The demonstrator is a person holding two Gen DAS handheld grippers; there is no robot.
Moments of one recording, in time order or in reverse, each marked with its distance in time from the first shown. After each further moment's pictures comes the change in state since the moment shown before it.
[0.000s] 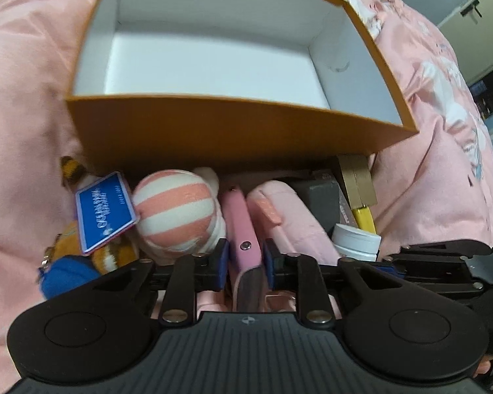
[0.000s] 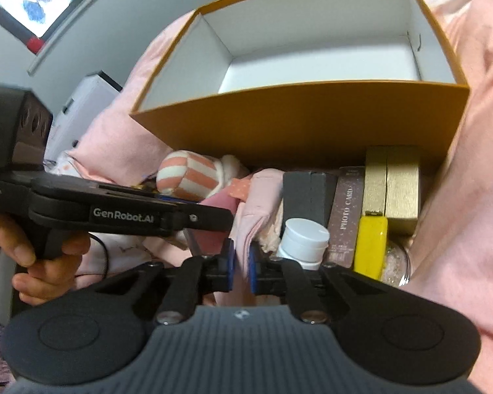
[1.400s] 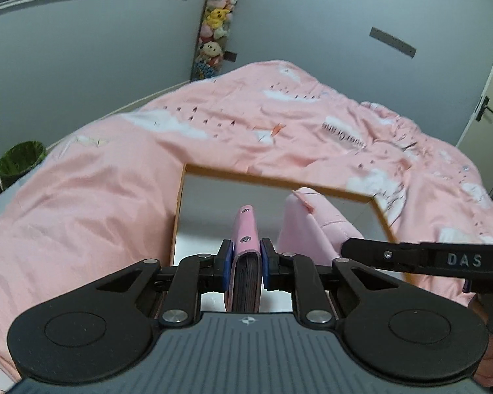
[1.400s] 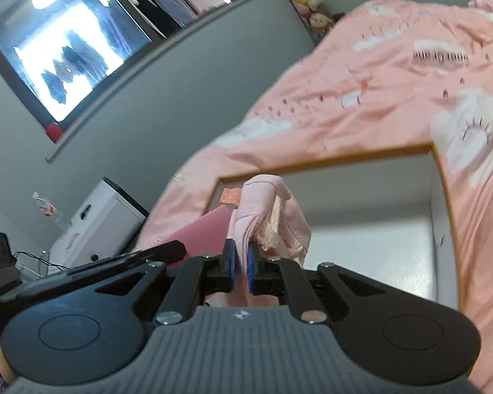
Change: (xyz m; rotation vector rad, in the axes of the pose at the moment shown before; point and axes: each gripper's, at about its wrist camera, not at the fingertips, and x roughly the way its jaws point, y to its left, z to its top) left arm -0.075 0.001 0.060 -0.030 -0.567 0.167; right arm -0.028 0.008 0.130 -0.014 -0.331 0.045
